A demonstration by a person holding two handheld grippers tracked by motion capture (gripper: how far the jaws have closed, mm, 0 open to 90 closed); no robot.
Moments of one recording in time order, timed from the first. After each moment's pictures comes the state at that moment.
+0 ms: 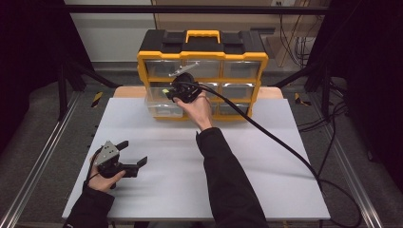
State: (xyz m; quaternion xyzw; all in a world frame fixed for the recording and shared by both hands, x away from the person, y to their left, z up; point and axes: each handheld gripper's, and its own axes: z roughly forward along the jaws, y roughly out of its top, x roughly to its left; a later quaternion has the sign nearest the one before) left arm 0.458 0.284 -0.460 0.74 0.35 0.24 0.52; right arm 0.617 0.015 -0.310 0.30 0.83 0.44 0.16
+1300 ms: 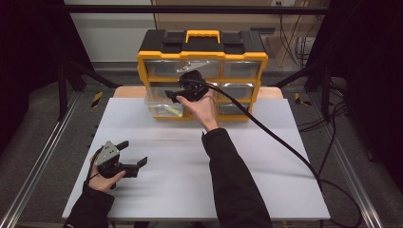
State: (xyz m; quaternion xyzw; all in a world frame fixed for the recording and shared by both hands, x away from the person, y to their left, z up) left arm 0.458 0.283 -0.461 0.74 0.35 0.24 0.52; right arm 0.607 -0.005 -0.296 0.30 0.80 0.49 0.18
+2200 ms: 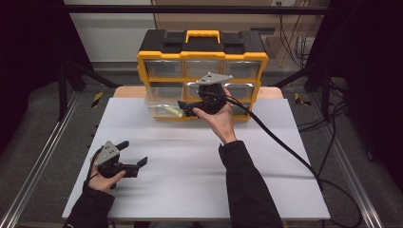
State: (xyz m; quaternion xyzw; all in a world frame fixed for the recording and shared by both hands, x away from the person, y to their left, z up) left arm 0.458 0.283 -0.461 0.74 0.35 0.24 0.52; right arm 0.568 -0.051 -0.304 0.31 0.77 0.51 0.20
